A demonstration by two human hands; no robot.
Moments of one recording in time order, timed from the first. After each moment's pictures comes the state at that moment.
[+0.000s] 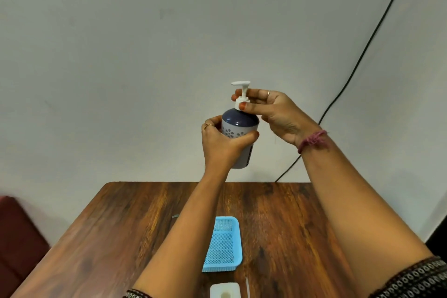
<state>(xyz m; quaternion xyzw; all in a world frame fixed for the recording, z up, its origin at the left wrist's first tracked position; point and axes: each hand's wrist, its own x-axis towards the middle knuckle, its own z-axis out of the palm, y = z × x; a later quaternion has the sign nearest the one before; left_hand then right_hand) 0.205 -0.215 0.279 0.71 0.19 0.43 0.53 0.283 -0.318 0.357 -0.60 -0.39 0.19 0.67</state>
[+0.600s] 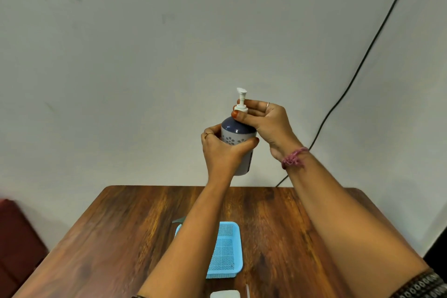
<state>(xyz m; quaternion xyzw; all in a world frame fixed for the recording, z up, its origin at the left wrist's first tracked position) 0.210 -0.216 0.272 0.68 0.20 0.45 0.53 0.272 -0.299 0.335 -0.61 -0.32 0.10 0.72</state>
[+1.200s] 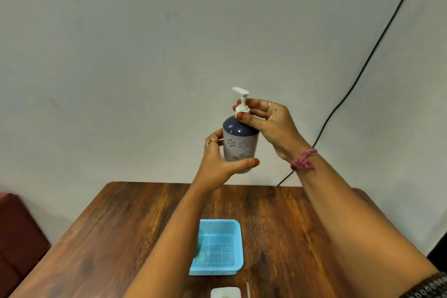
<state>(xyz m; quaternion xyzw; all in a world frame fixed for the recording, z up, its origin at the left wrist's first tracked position) 0.185 -0.189 0.251 0.78 0.09 0.32 0.53 0.272 -0.306 0.332 -0.60 -0.41 0.09 0.68</state>
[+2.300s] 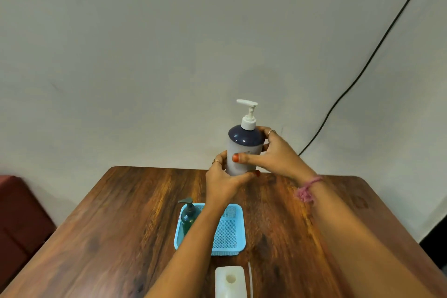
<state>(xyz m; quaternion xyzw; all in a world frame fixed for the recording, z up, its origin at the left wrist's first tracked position) 0.173 -0.211 0.180 0.71 0.19 0.35 0.58 0.253 -0.320 0.261 -0.78 -0.38 0.09 0.49</state>
